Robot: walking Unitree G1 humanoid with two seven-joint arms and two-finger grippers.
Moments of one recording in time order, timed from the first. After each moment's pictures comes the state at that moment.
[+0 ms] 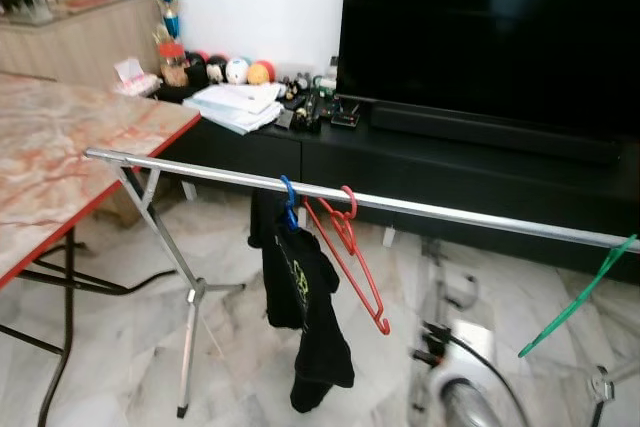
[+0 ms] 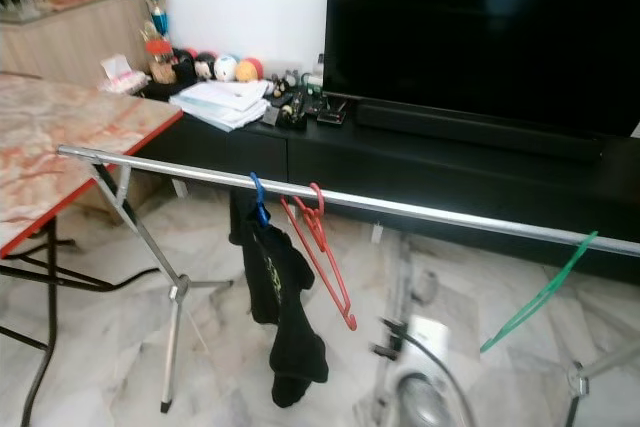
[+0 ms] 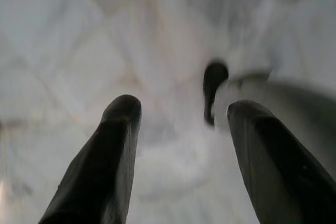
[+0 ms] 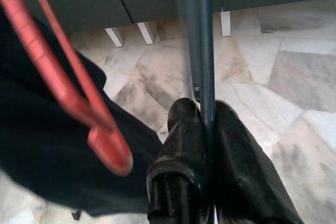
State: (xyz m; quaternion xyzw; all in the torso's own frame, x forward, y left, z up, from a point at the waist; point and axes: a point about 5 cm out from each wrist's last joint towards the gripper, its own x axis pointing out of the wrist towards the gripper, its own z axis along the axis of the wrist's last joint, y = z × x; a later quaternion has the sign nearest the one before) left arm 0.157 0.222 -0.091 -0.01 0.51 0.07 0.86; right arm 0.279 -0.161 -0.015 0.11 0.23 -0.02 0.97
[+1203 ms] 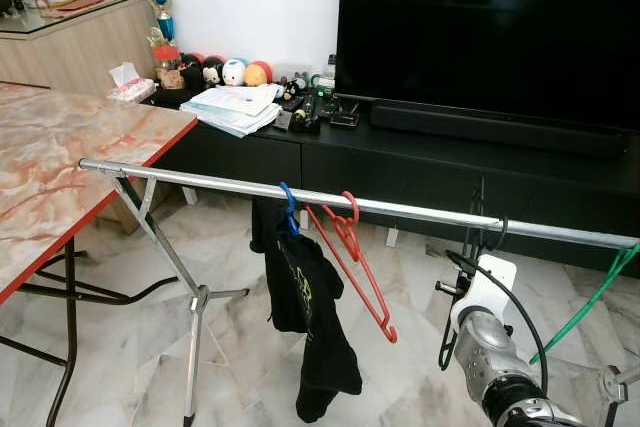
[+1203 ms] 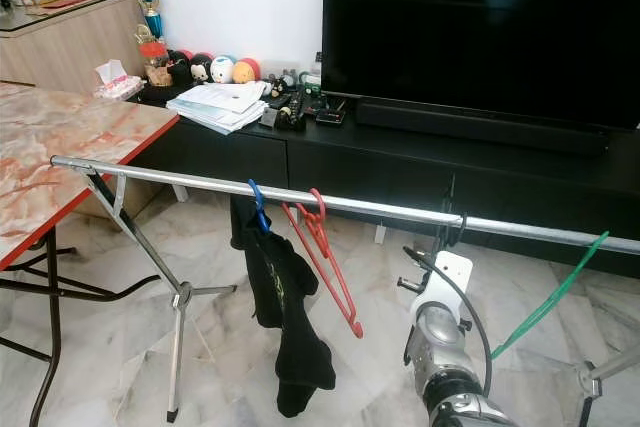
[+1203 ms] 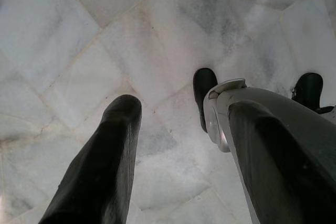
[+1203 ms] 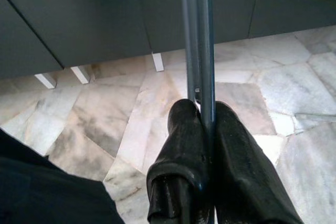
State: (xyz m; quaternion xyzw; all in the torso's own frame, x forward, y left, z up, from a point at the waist) left arm 0.152 0.220 -0.093 0.00 0.51 0.05 0.86; right arm 0.340 -0.205 0.049 0.07 0.21 -0.16 0.96
